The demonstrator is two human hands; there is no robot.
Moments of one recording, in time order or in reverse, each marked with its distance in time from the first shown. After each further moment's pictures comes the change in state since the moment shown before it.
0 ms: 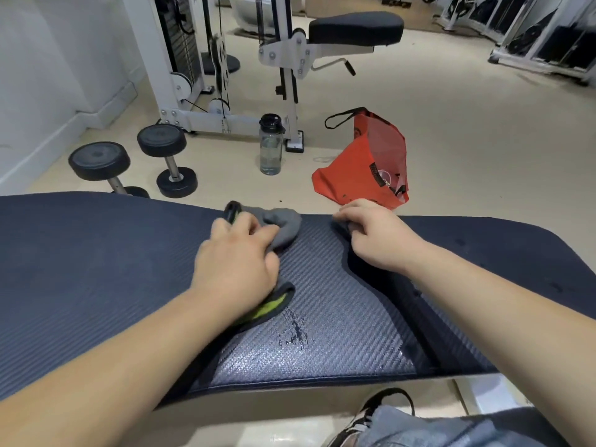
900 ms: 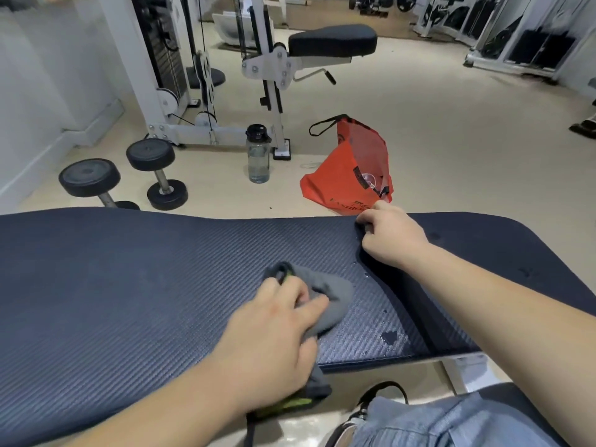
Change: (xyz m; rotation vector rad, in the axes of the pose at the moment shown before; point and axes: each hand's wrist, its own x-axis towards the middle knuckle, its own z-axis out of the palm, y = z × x) left_hand -0.086 0.049 -0.005 -0.107 -0.069 0.397; right_hand -0.023 0.028 -0.020 -0.219 0.026 0.283
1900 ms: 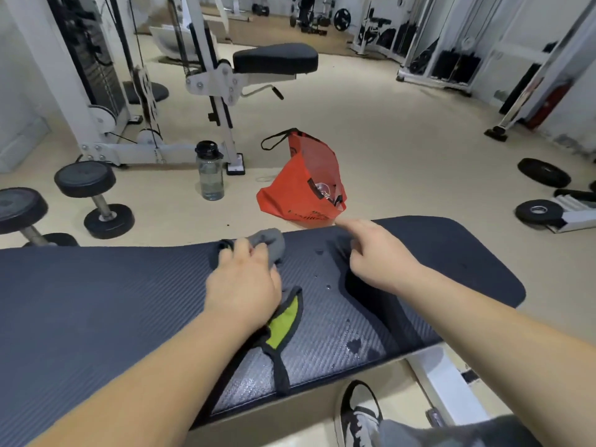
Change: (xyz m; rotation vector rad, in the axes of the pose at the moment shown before) left_hand 0.099 -0.023 0.009 0.057 -0.034 -0.327; right_hand -0.044 0.021 -0.021 0.149 0.075 -0.009
